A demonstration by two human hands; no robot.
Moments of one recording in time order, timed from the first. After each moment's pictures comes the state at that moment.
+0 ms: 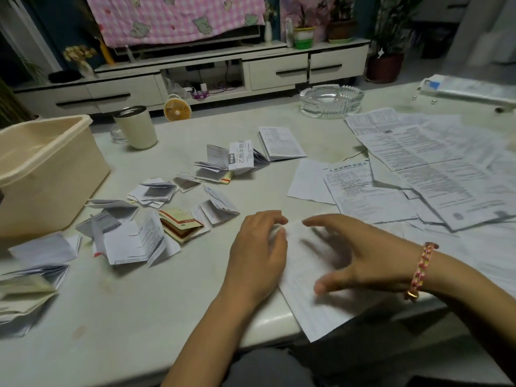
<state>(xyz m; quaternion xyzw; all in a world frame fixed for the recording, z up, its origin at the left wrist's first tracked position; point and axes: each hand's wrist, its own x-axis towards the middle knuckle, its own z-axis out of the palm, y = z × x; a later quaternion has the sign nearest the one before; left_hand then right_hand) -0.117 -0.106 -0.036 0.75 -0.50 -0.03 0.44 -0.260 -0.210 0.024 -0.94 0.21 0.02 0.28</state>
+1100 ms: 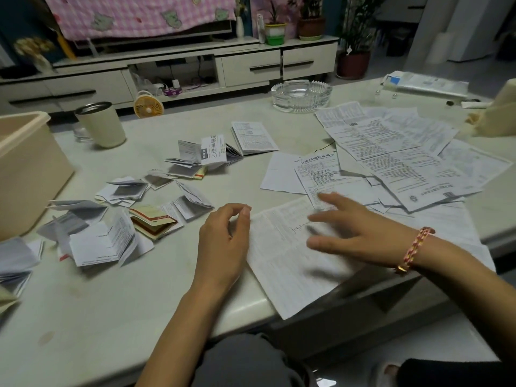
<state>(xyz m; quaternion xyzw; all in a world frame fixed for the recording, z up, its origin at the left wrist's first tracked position) -0.120 -0.102 -0.026 0.74 -0.41 -0.08 0.52 -0.296 -0.215 0.032 -0.91 0.30 0.03 0.27</state>
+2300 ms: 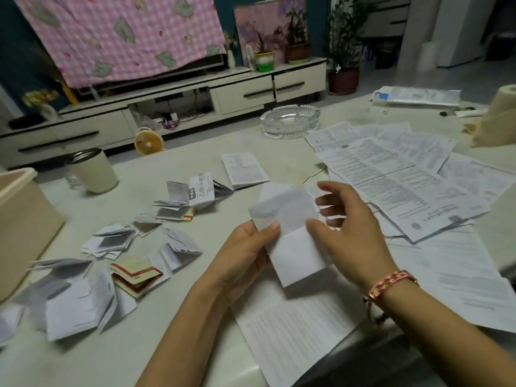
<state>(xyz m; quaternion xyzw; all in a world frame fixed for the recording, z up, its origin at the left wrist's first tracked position) -0.123 -0.170 0.002 0.50 -0.33 -0.52 0.61 -0.262 -0.233 0.024 -0.71 0.39 -0.41 0.42</state>
